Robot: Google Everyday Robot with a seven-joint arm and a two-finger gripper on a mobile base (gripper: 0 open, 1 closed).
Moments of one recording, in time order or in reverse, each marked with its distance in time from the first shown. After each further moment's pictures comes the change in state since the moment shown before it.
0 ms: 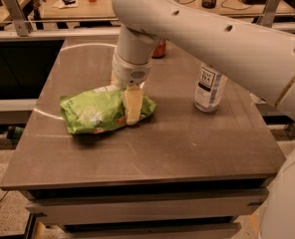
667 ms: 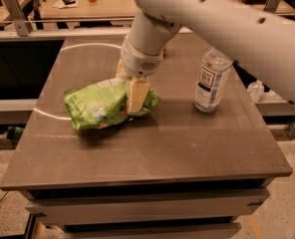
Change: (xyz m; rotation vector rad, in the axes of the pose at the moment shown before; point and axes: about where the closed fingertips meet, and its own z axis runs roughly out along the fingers) arm -0.004 0.002 -0.036 0.066 -0.097 0.023
